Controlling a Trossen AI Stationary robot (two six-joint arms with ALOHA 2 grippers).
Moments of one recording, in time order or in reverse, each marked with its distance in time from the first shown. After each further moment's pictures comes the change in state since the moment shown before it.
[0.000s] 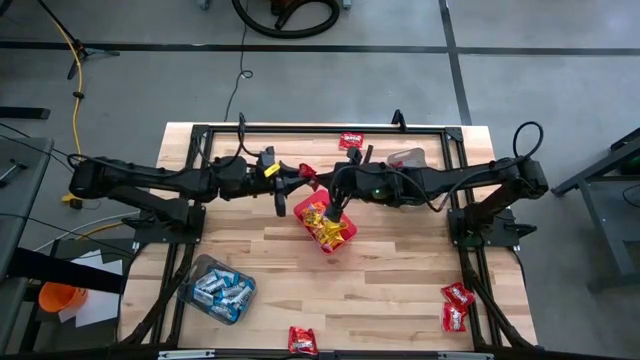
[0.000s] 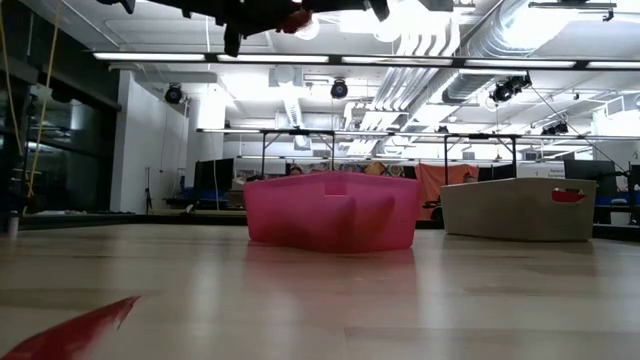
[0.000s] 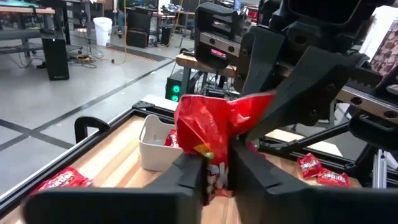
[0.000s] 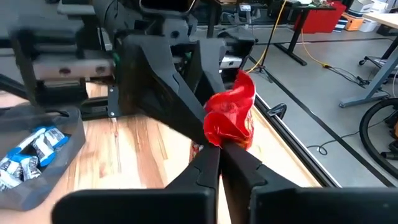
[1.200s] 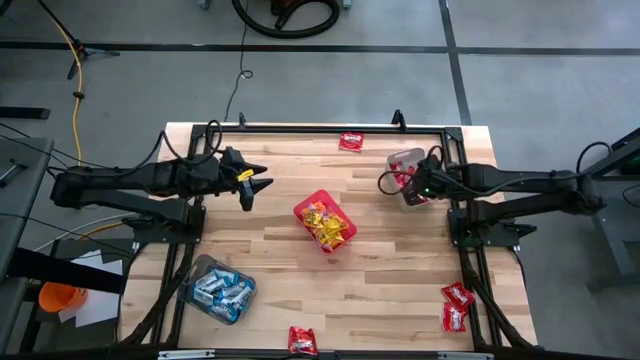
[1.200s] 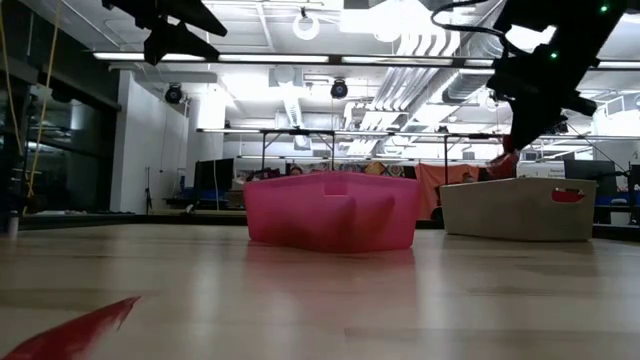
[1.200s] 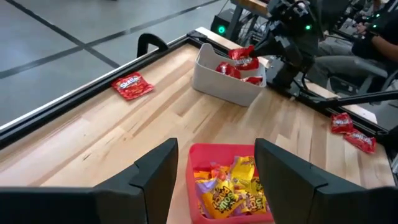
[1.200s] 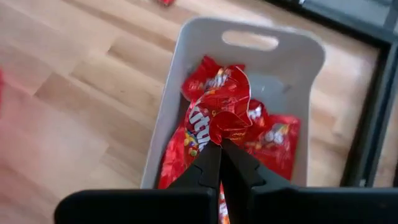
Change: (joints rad) left arm 0.007 -0.362 -0.001 -0.688 -0.121 -0.241; right arm -0.210 -0.628 -0.625 -0.811 0.095 0.782
